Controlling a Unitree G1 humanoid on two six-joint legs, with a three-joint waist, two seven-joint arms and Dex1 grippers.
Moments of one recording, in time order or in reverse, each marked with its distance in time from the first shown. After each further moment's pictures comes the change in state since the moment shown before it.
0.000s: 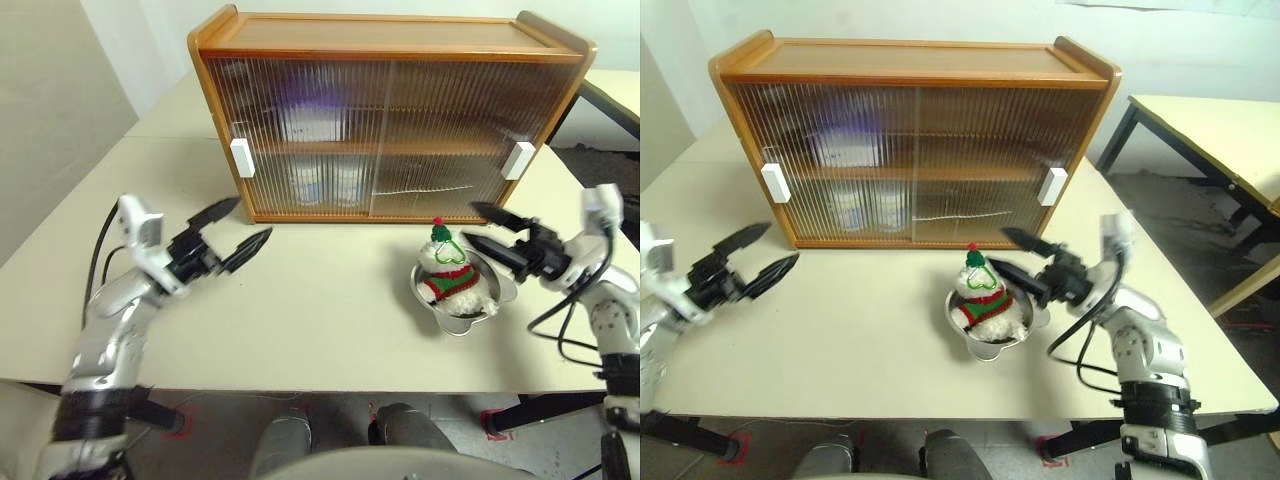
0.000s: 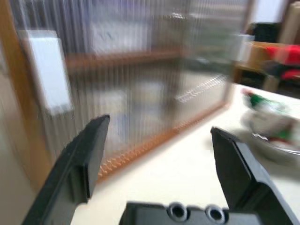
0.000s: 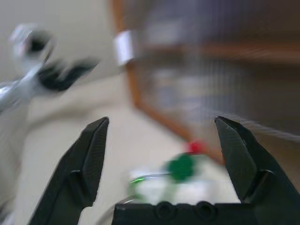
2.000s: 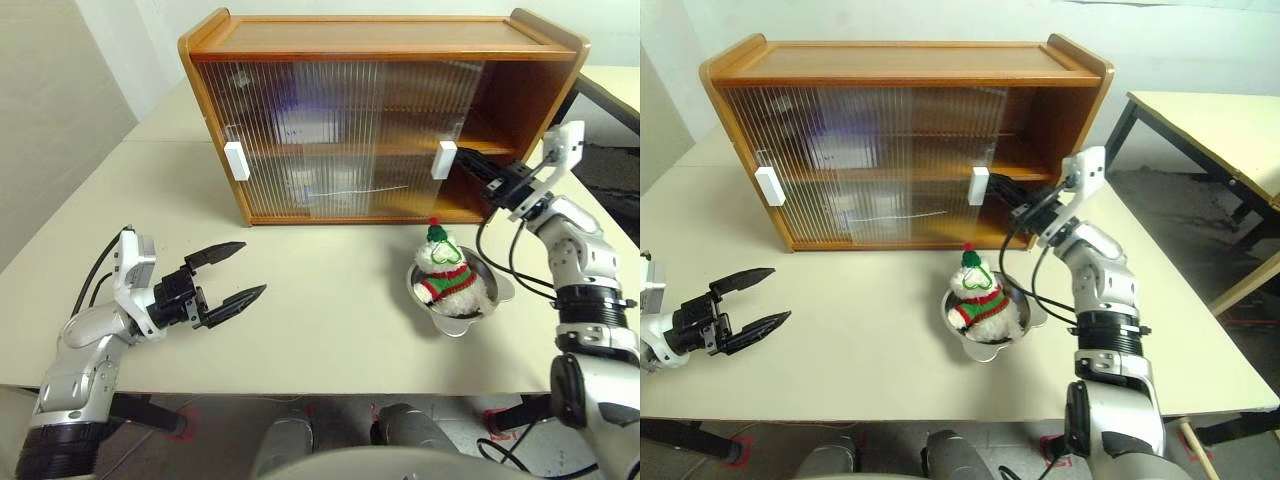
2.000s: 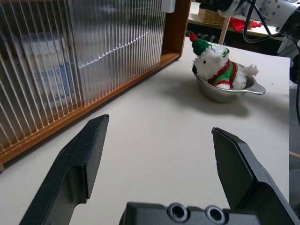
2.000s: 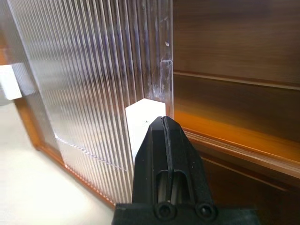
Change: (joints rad) left arm 0.073 0.004 0.023 -0.003 0.064 -0.047 -0.186; right arm -0.318 0.171 0.118 0.116 -0.290 -0.076 -0.313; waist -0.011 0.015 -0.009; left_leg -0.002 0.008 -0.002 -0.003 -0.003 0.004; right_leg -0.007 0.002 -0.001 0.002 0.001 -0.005
